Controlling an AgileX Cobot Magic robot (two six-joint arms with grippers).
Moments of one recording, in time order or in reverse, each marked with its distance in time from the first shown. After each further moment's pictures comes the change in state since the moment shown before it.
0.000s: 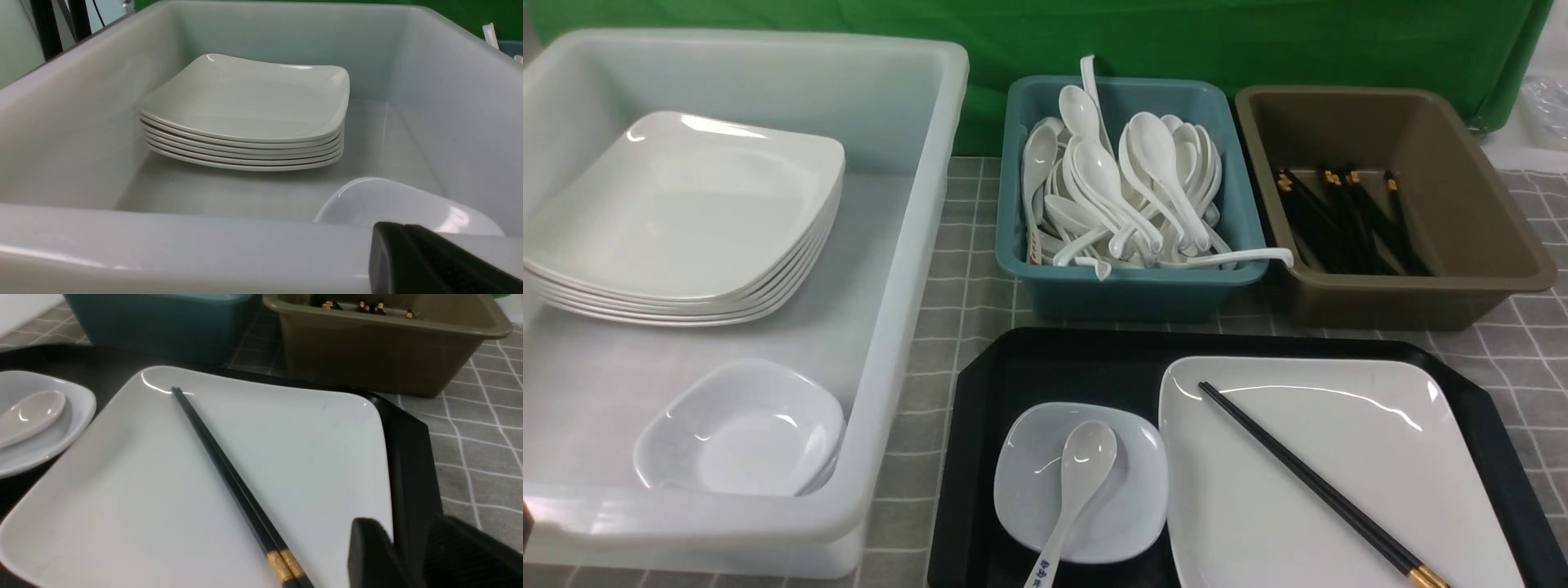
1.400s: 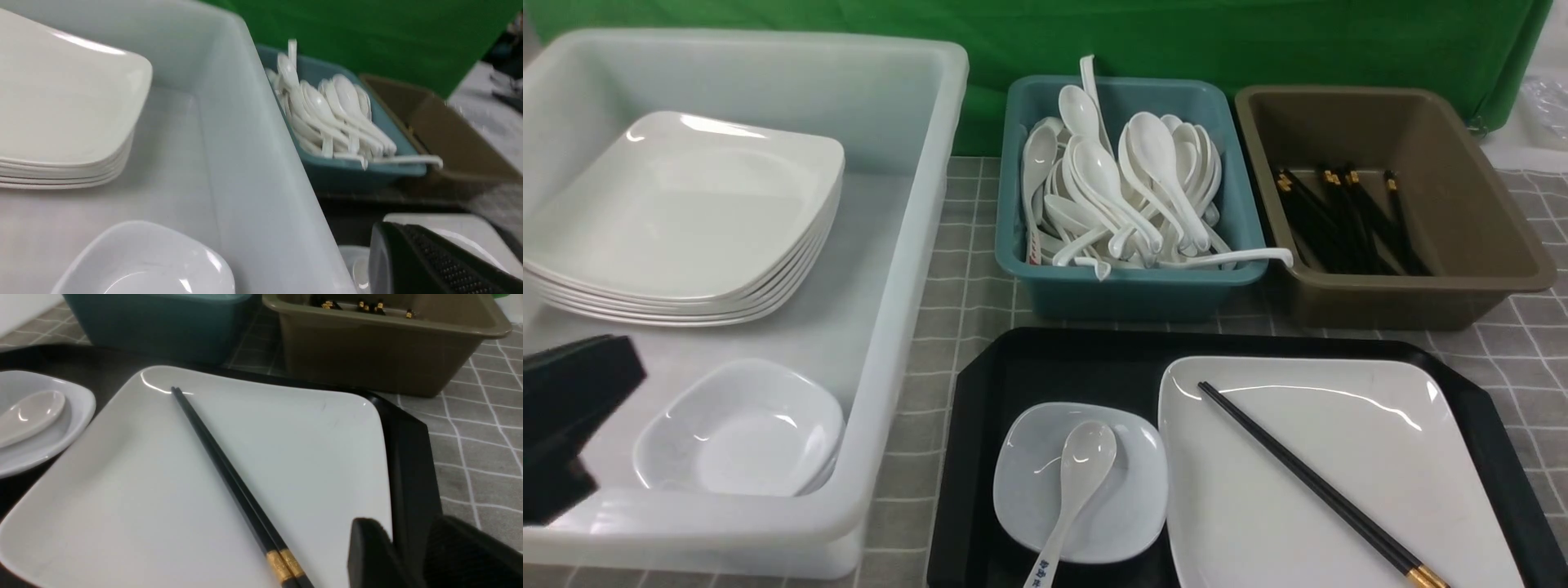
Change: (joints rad) right arm 0.000 0.000 0.000 0.000 -0.001 0.000; left arm -0.157 0.534 -0.565 -0.416 0.356 0.147
